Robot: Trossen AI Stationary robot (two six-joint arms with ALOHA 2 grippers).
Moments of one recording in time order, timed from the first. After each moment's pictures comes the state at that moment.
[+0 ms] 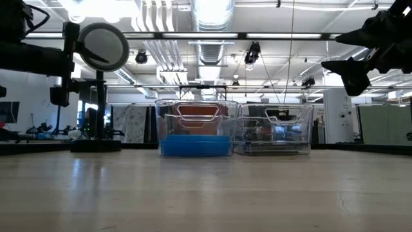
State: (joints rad) left arm 0.22 0.06 0.01 0.12 -0.60 -1.13; right arm 0.06 0.00 0.01 0.03 0.09 0.49
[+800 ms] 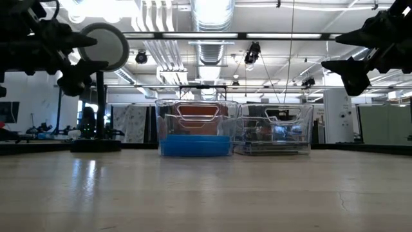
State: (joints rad) left arm 0.21 0.07 0.01 0.07 0.24 -0.52; right arm 0.06 0.00 0.01 0.03 0.09 0.49
